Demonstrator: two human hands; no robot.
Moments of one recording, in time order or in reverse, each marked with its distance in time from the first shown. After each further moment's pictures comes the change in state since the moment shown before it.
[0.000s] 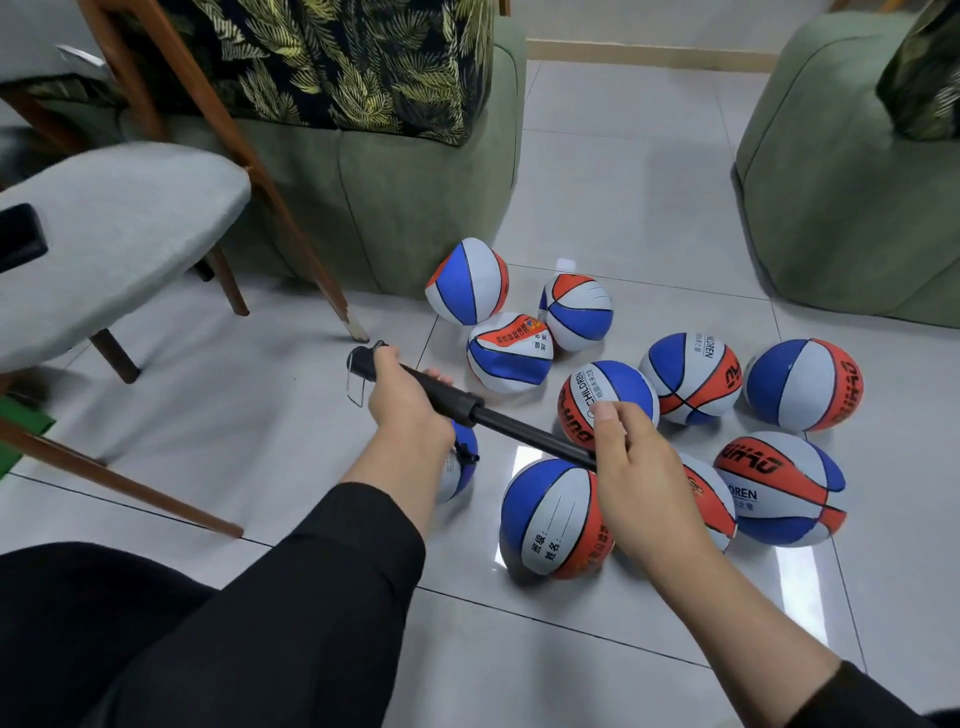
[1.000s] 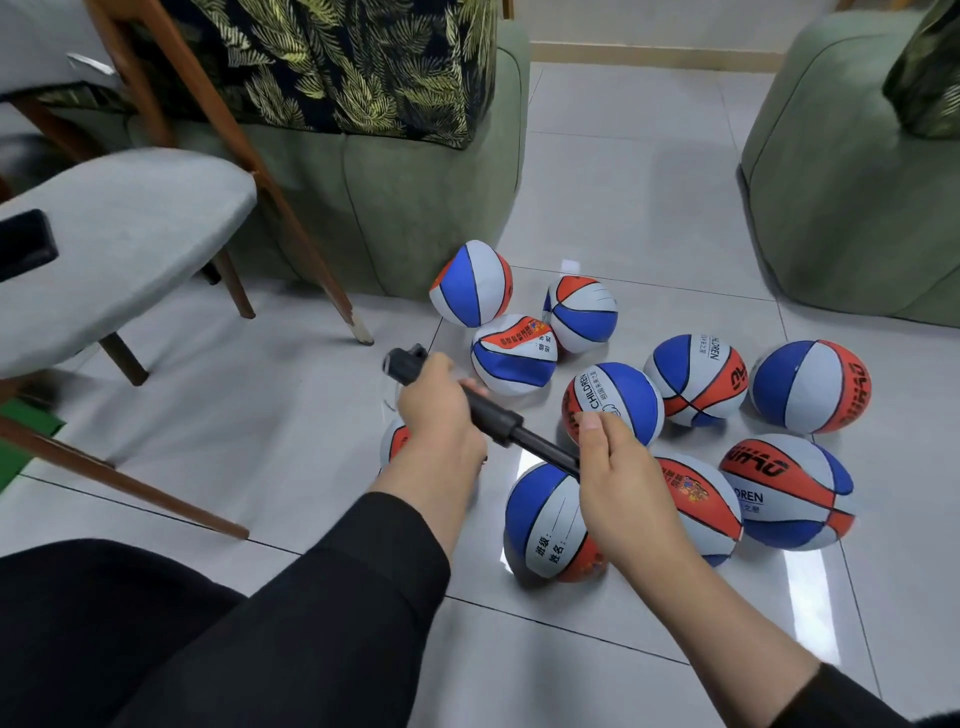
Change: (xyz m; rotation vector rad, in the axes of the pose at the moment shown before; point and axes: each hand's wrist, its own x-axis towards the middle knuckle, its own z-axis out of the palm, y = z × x) left_hand -0.021 -0.020 0.006 0.174 -0.030 0.088; right_hand -0.002 0.001 0.016 0.015 -0.052 -0.014
